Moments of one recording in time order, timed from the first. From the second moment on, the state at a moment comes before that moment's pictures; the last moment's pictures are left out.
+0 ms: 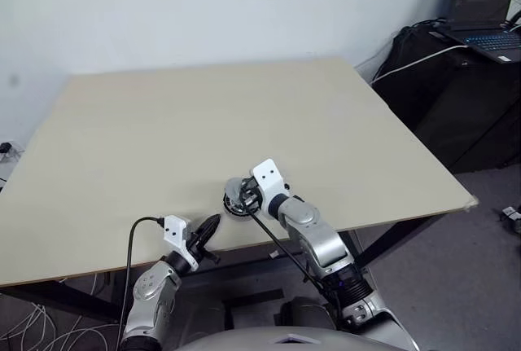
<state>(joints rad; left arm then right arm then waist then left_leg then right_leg) 0.17 0.12 0.00 0.32 -0.33 -0.23 -0.72 -0.25 0.01 0.35 0.10 -0.01 0.46 0.26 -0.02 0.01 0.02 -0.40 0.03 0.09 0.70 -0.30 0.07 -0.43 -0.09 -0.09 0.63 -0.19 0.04</state>
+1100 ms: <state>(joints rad) 0.13 0.11 0.01 0.40 -0.32 -0.28 -0.72 -0.33 -0.12 0.36 0.05 0.11 0.54 0.59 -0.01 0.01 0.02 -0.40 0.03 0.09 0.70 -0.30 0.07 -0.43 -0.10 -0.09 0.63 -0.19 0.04</state>
